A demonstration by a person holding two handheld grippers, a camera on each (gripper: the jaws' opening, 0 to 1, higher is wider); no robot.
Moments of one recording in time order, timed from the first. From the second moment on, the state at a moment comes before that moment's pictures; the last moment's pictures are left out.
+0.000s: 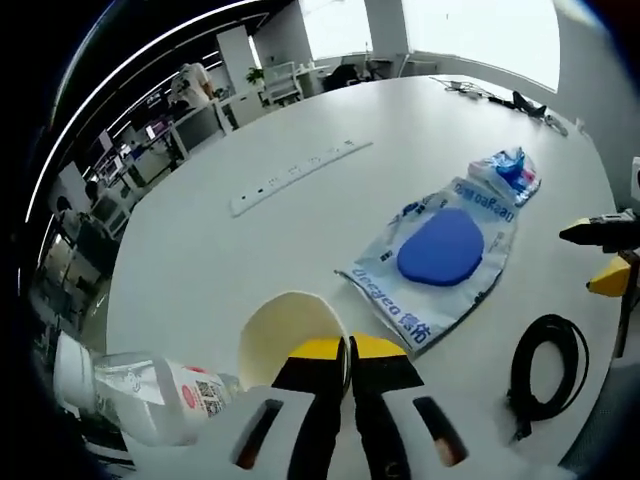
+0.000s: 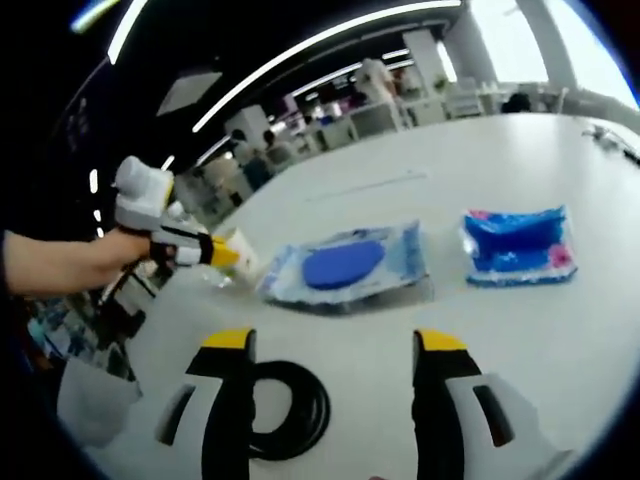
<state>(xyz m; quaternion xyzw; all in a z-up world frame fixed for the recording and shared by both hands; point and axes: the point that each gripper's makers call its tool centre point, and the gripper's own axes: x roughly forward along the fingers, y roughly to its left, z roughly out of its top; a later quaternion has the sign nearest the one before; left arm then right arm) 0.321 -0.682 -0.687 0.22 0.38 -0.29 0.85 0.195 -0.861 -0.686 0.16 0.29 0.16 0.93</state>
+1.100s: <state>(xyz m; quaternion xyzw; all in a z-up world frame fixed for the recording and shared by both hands) 0.232 -0.668 -0.623 0.02 0.25 -0.28 0.93 0.180 -0.853 -0.682 0.14 0.29 0.18 0.93</state>
